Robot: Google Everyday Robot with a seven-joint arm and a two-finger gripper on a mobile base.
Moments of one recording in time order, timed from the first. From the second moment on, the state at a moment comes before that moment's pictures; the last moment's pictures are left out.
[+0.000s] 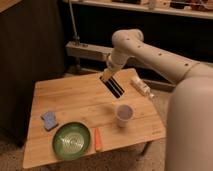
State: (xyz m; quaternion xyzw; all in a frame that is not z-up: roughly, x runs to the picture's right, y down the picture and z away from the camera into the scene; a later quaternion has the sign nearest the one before) arm 0.046 -0.087 0.774 -0.28 -0.09 0.41 0.86
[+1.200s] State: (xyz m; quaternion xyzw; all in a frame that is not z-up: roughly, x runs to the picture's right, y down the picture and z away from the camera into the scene) arm 0.068 0.003 0.682 -0.32 -0.18 0.43 0.83
